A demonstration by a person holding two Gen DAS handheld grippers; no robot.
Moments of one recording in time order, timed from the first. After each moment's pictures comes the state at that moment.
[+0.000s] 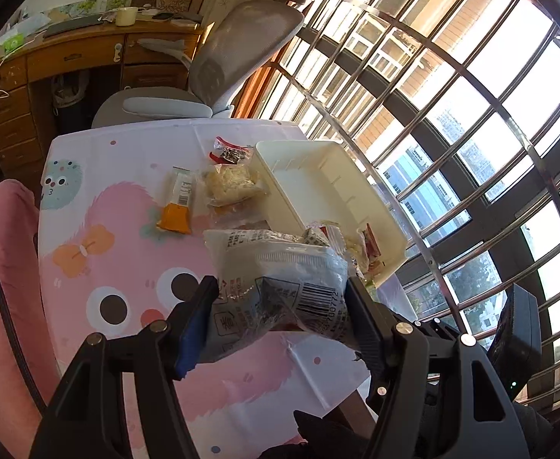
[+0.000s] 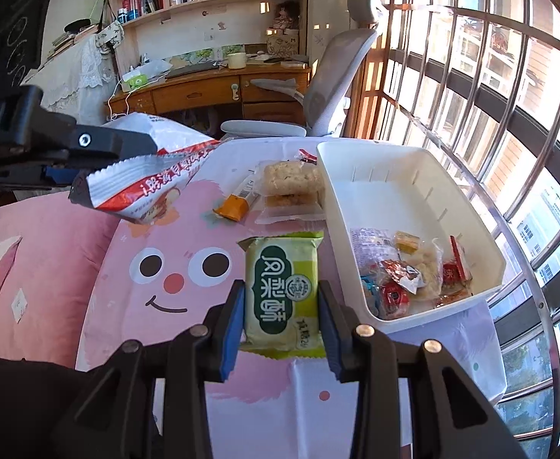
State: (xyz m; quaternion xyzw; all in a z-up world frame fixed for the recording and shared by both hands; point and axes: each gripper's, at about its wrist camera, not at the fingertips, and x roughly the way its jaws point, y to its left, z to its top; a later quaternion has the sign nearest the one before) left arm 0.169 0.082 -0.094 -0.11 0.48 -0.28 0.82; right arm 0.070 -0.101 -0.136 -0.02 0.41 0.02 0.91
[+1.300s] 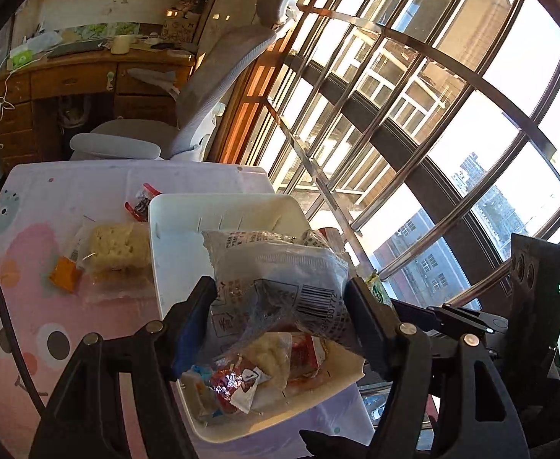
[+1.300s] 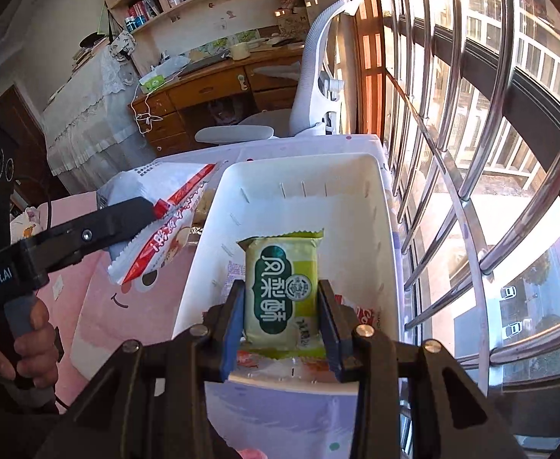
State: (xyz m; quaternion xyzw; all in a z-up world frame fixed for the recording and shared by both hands) left arm 0.222 -0.146 -0.087 -0.14 0.42 -0.21 0.87; right arm 0.195 -0.348 -0.100 0.02 0.47 0.16 0.87
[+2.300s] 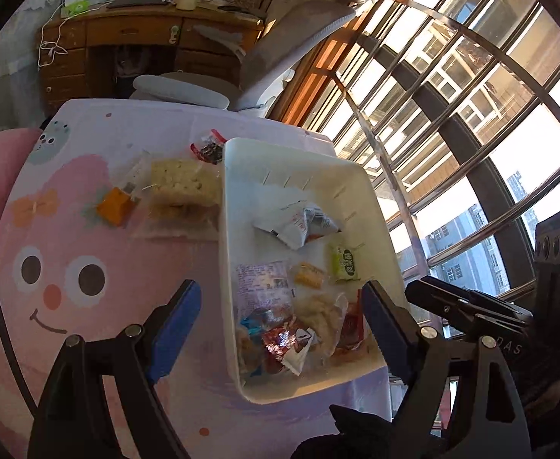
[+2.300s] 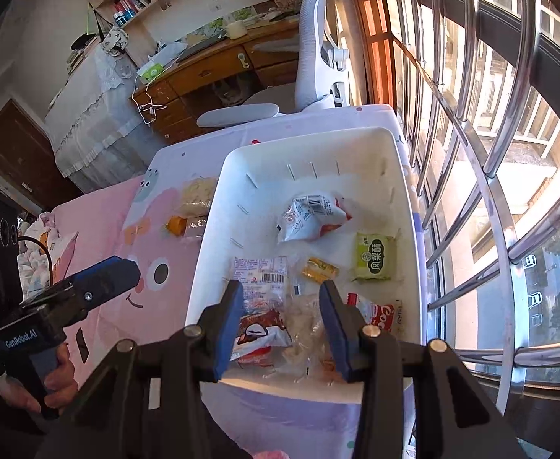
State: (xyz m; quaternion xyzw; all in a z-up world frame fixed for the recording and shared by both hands) left arm 0.199 -0.095 -0.129 -0.17 0.50 -0.10 0.85; right arm 0.214 -0.341 -0.123 0.06 0.52 0.18 0.83
